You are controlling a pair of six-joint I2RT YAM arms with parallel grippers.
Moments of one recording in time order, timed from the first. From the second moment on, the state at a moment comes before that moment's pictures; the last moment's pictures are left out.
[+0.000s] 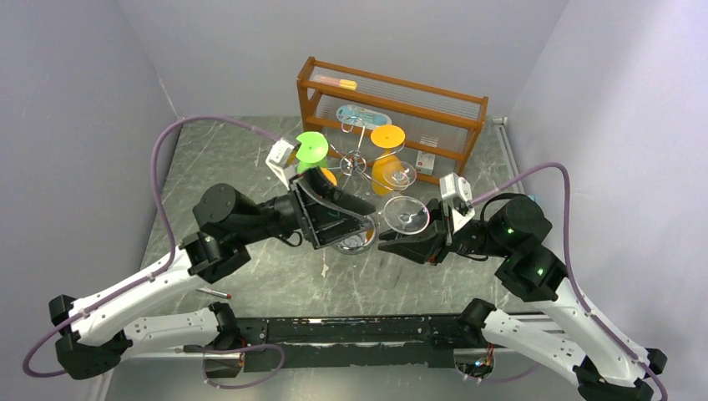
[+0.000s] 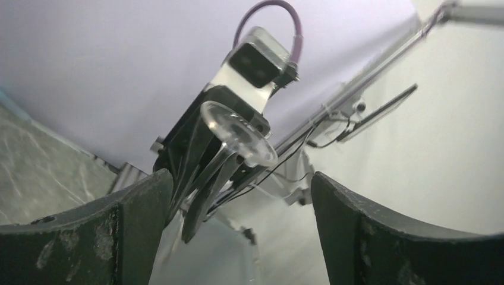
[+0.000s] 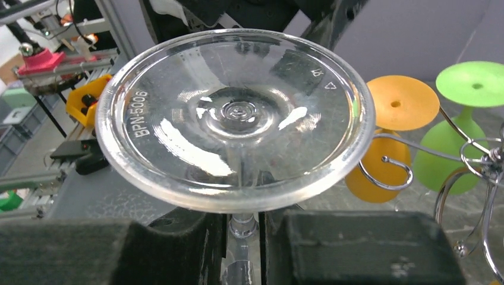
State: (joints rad) left arm -1.05 0.99 1.10 0.25 0.37 -0.90; right arm 0.81 0.67 0.99 -0.19 -0.66 0.18
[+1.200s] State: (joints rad) left arm -1.06 0.98 1.12 -0.03 0.24 -1.29; right arm 0.81 0.78 1.02 -0.28 -0.74 -0.13
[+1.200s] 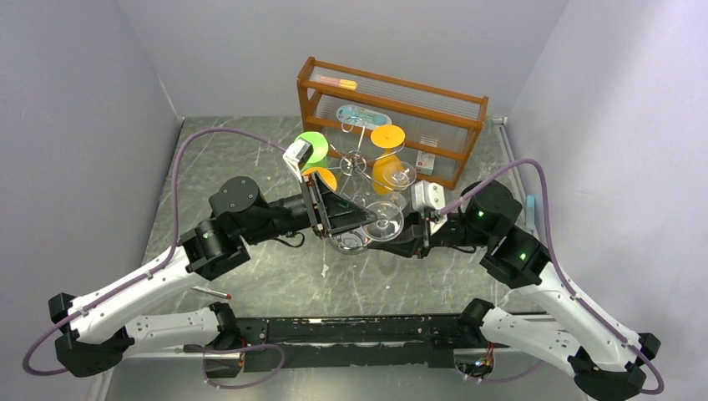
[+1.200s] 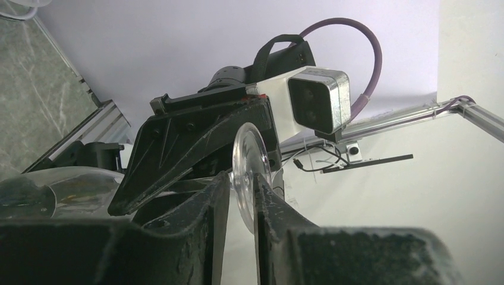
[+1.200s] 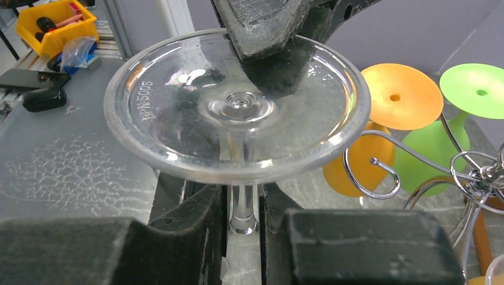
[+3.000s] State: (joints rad) left arm -1.06 1.12 1.30 -0.33 -0.18 -1.20; right arm 0.81 0.38 0.99 -0.42 -0.40 0.18
